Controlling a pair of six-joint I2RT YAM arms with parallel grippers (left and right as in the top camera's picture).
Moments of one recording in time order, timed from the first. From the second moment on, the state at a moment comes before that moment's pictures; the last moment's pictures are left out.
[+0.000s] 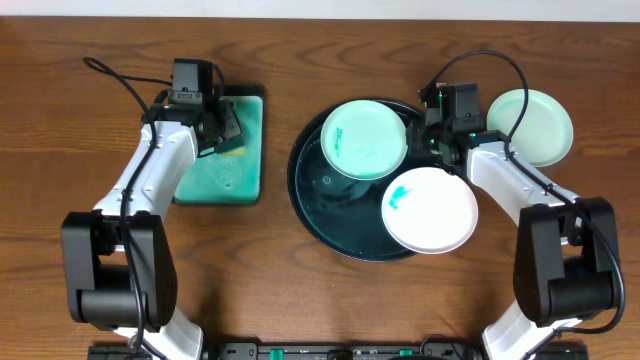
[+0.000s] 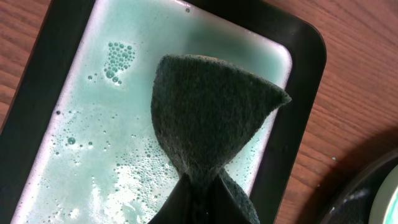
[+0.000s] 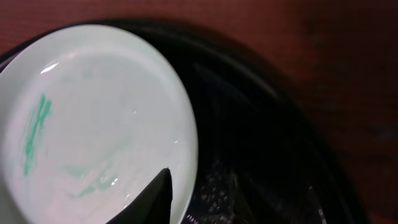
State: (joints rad) left arm -0.05 1.79 1.27 -0.56 0.02 -0.43; right arm 0.17 1.84 1.10 -0.20 -0.14 0.14
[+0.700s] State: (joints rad) left arm -0.05 1.79 1.27 -0.56 0.02 -0.43; right arm 0.19 2.00 1.11 0.00 -0.18 0.07
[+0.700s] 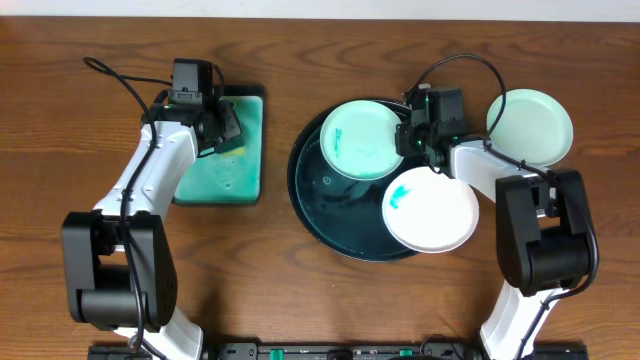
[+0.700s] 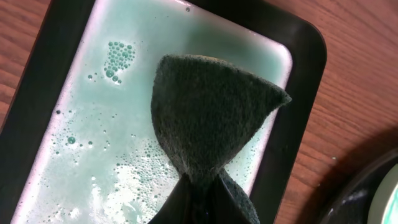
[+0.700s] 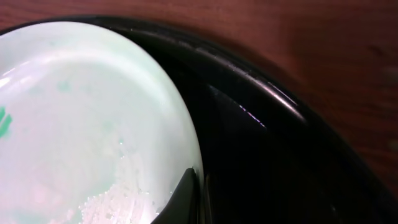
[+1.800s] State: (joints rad) left arm -0.05 1.82 1.26 -0.55 -0.07 -0.46; right arm 0.27 2.00 1.11 -0.03 -0.18 0.09
